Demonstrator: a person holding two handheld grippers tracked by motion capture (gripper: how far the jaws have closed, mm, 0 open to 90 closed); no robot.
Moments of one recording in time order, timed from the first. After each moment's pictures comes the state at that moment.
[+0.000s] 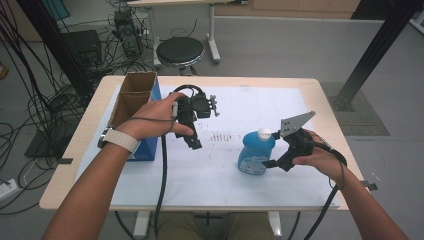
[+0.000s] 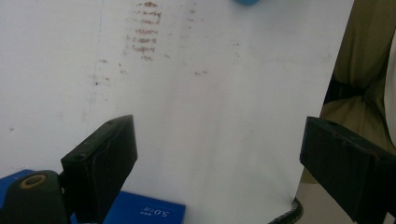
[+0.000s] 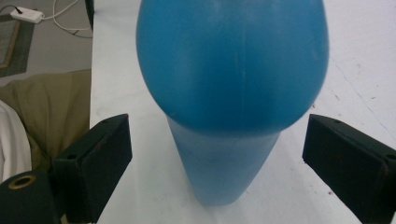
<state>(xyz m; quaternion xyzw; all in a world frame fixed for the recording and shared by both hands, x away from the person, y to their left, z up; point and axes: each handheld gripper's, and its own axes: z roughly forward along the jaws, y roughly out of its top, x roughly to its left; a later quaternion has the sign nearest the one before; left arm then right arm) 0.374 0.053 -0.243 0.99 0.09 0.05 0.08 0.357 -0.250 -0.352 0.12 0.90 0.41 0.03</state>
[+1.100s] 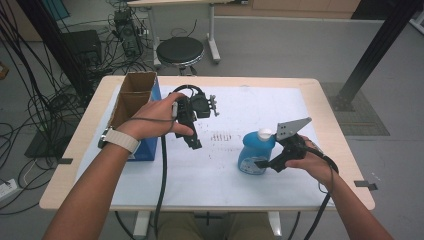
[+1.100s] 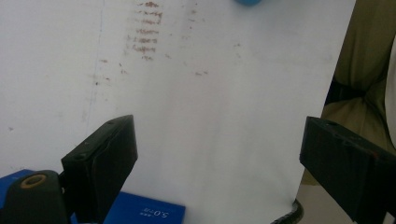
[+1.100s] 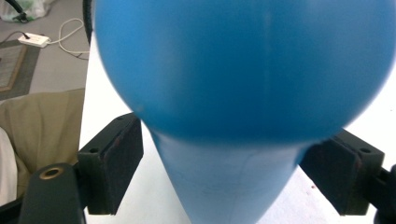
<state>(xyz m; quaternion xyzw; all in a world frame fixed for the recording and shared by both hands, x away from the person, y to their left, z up) 0.375 0.053 -0.244 0.99 0.10 0.05 0.08 0.358 -0.243 -0.376 0.13 0.88 0.45 0.03</state>
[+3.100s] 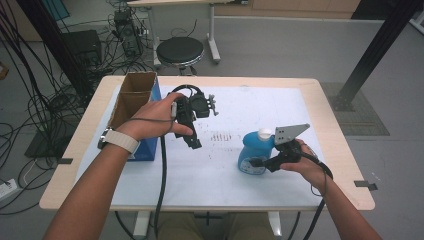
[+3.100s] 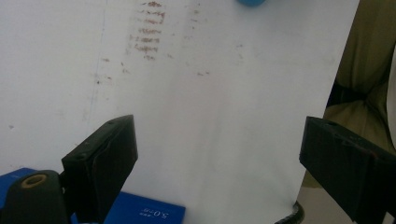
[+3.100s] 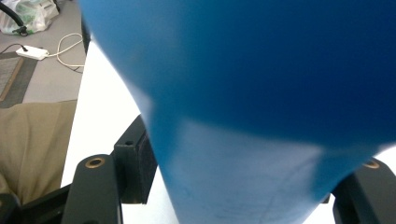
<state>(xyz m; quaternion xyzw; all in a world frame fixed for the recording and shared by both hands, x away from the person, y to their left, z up) 0.376 0.055 -0.245 0.99 0.10 0.05 0.08 0.356 -0.238 -0.393 0.11 0.86 0.49 0.05</state>
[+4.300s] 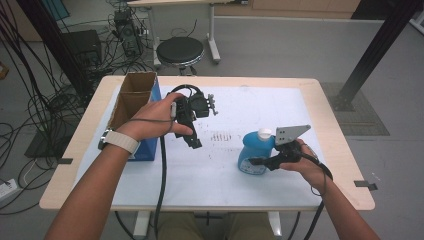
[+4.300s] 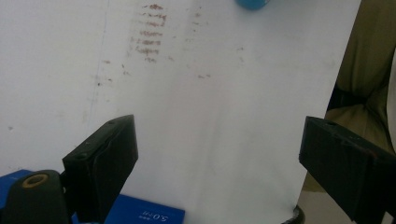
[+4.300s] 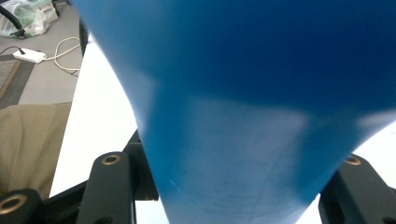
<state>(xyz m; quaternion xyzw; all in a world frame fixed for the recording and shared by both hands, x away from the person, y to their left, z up) 0.376 0.057 -0.246 0.99 0.11 0.05 0.09 0.357 -0.240 -0.398 0.11 0.86 0.50 0.06</state>
